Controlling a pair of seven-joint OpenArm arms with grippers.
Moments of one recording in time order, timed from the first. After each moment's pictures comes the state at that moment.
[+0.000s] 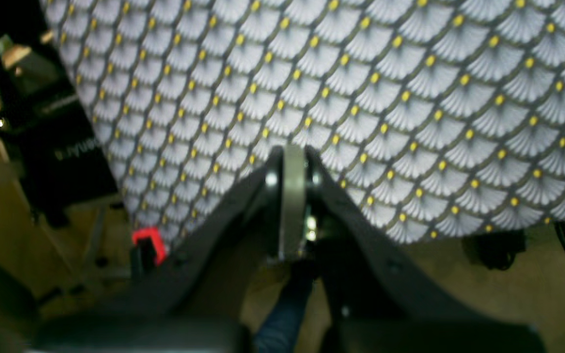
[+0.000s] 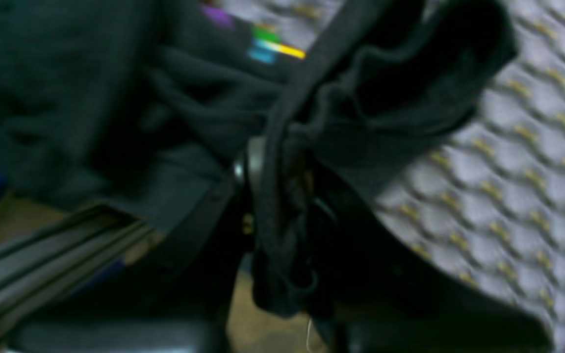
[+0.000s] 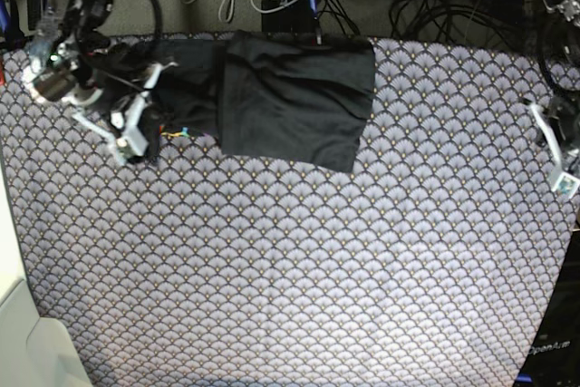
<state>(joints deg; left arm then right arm) 4.7 -27.9 -31.6 103.9 -28.5 -40.5 79.9 -11.6 4.9 18.3 114.1 24.2 39.7 -79.1</state>
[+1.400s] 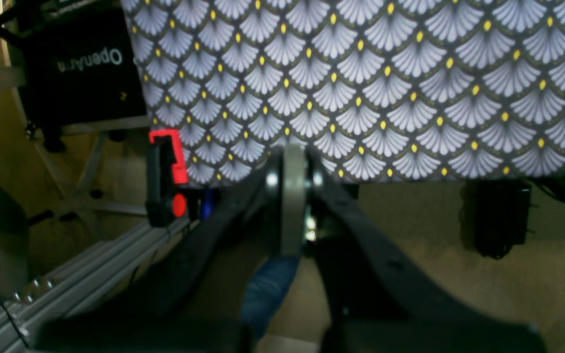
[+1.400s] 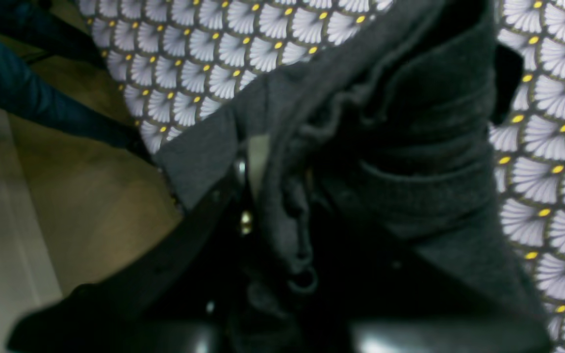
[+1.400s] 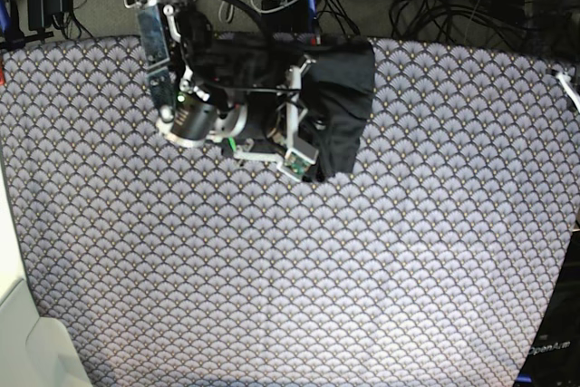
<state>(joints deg) 12.7 -29.0 -41.6 103.9 -28.4 -40.5 79.8 -0.7 -1.1 -14.3 101.8 24.0 39.7 -67.6</state>
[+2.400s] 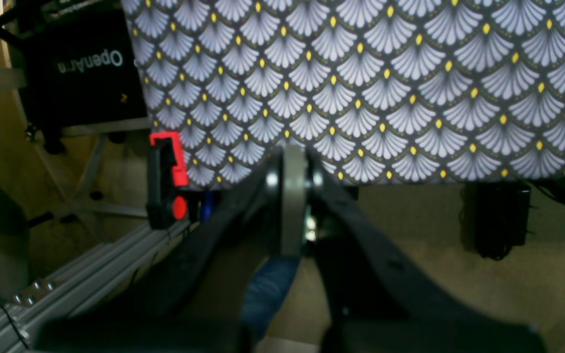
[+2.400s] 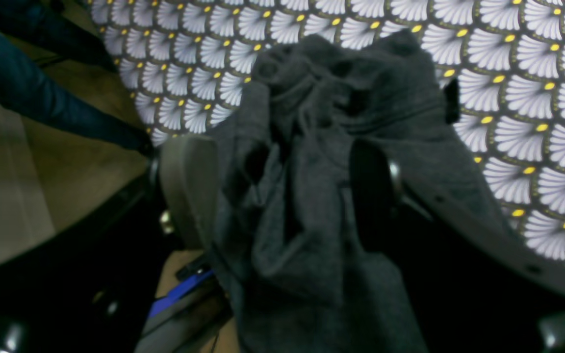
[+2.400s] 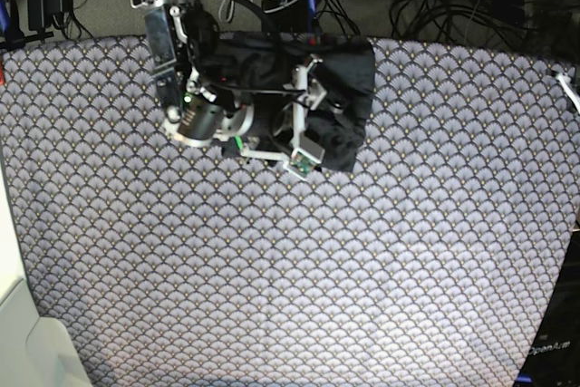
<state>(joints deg) 12.6 -29.0 -41.6 103.9 -28.5 -40.5 79.8 -1.1 -2.5 -14.3 101.3 23.9 39.7 -68.0</state>
